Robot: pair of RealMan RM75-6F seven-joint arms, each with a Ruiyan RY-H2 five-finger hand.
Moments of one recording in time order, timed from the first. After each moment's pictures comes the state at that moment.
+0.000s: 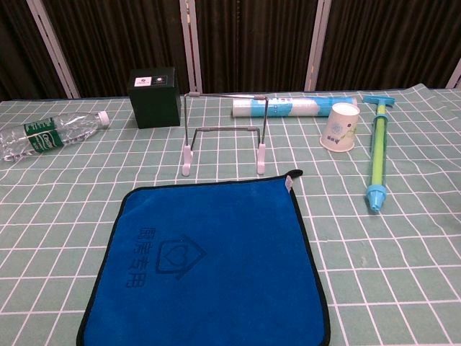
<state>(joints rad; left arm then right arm) -0.02 -1.08 -0.02 -1.86 1.57 1.59 0.31 0.14 -1.16 0.03 -1.64 -1.61 1.53 -0.11</state>
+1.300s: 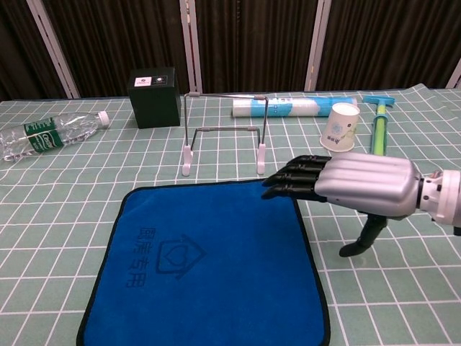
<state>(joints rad) -0.05 -1.16 -0.07 -1.83 1.43 1.53 0.46 0.73 -1.59 -0.04 -1.05 -1.98 1.08 0.13</state>
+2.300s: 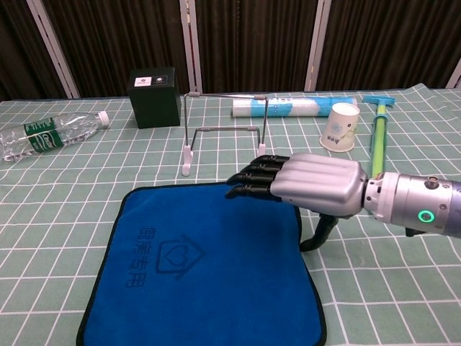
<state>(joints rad) -0.08 -1.17 -0.08 -1.82 1.38 1.51 0.47 0.83 -1.74 -0.06 -0.93 -1.89 1.09 0.11</state>
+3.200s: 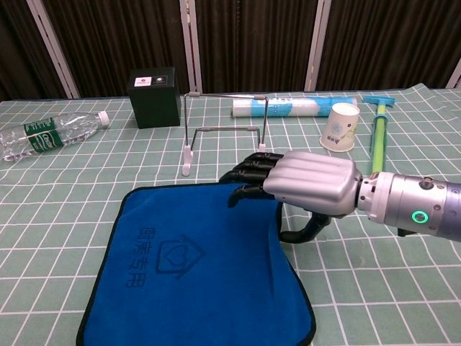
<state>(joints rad) -0.08 -1.17 -0.07 -1.82 1.37 1.51 0.47 0.84 -1.75 -0.08 -0.95 -1.84 1.11 0.09</state>
